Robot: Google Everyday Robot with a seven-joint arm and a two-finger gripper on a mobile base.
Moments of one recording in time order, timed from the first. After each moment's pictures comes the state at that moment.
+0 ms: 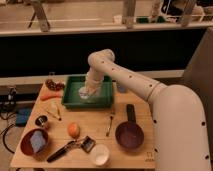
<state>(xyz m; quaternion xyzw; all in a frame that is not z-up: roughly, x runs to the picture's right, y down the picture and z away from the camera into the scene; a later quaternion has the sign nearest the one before) -0.091 0.011 0.843 -0.22 -0.27 -0.31 0.88</state>
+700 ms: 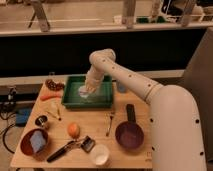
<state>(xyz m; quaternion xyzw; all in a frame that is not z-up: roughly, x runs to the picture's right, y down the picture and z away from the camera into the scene) -0.092 0.003 0.854 -0.21 -0.29 -0.32 0.88</state>
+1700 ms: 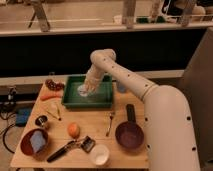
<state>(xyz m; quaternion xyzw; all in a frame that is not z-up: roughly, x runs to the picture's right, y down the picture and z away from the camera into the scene) -0.098 -0.003 0.870 -0.20 -0.31 -0.34 0.86</state>
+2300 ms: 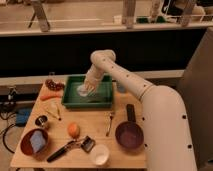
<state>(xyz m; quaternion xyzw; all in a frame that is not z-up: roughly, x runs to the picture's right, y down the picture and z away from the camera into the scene) -0.100 -0.003 0.880 -0.20 -0.32 -0.34 0.86</state>
